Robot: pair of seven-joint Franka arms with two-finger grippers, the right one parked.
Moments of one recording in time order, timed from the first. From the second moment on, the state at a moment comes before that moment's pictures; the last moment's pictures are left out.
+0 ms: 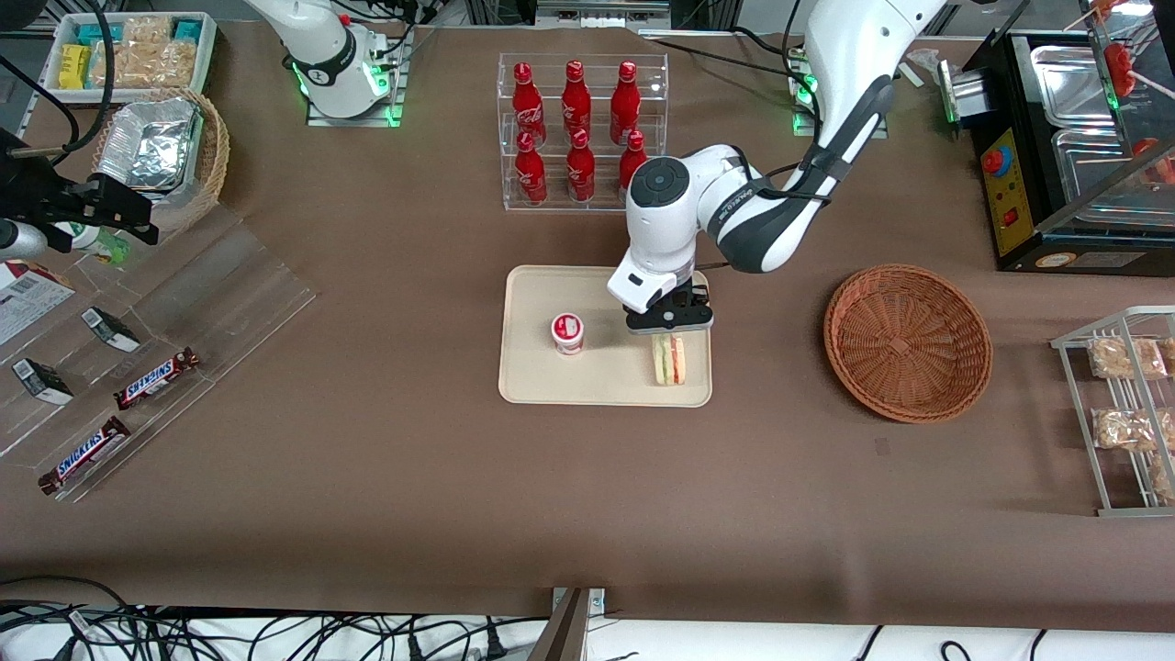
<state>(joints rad) -0.31 0.58 -0.41 -1.77 0.54 2.28 -1.09</state>
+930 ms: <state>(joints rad) -0.32 0.60 -0.41 -1.78 0.54 2.28 -1.13</state>
